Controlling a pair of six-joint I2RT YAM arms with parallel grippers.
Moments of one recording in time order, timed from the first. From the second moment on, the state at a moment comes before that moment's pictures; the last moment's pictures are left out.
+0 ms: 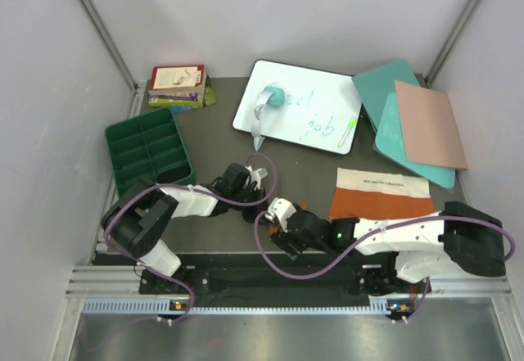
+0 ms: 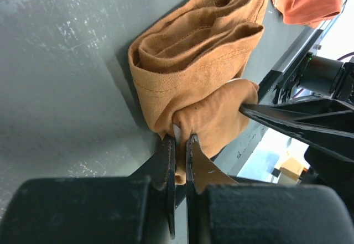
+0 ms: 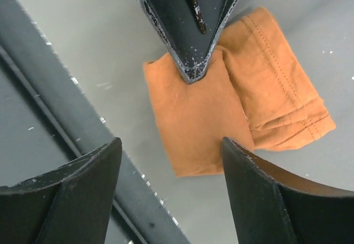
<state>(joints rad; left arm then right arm) -0.65 1.60 0.58 0.13 0.63 -0.74 1.29 1.29 0.56 -0.07 0.25 0.17</state>
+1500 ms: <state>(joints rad) -0.60 1.03 0.30 0.13 0.42 -0.64 0.83 1.65 0.93 -0.39 -0.47 0.20</state>
